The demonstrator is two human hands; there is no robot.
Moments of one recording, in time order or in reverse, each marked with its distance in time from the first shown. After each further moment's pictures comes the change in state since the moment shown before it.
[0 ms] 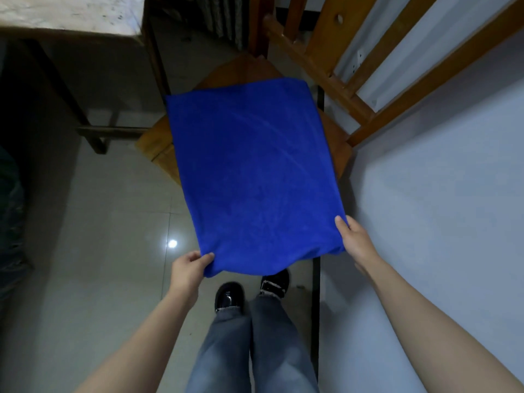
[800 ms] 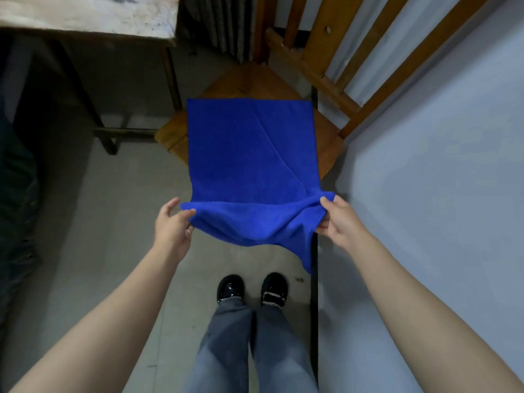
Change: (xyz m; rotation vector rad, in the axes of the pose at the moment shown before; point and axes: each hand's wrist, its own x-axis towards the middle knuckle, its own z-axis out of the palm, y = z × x) left_hand -0.039 0.053 -0.044 -0.472 -0.061 0.124; right_hand -0.083 -0.047 0.027 0.410 -0.115 0.159
